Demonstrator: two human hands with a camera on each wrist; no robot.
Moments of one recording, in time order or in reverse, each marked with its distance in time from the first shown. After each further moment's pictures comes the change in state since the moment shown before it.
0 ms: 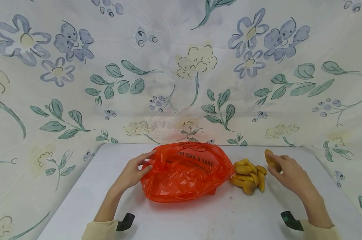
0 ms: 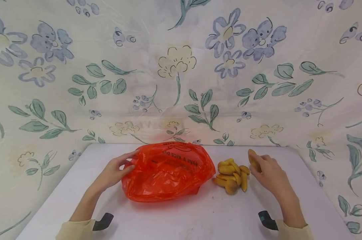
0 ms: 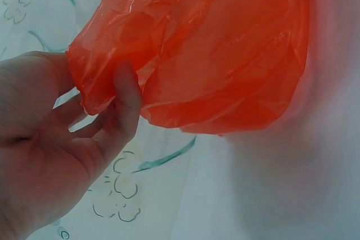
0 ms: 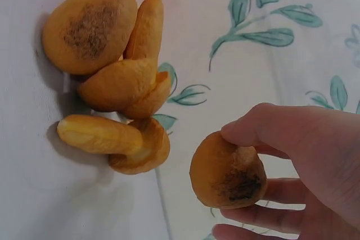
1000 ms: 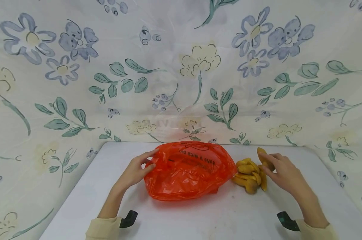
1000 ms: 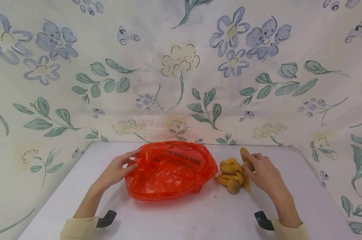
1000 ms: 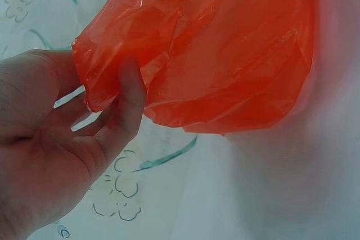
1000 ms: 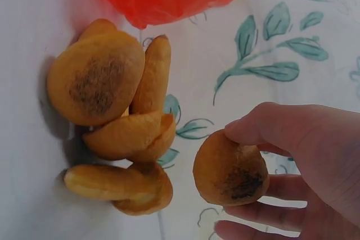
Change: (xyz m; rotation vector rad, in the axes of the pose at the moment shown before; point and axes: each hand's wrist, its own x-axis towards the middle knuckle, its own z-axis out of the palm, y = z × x) left_hand 0.001 -0.001 -0.003 -0.028 -0.027 0.030; right_hand 0.001 -0.025 0.005 -0.001 0.021 -0.069
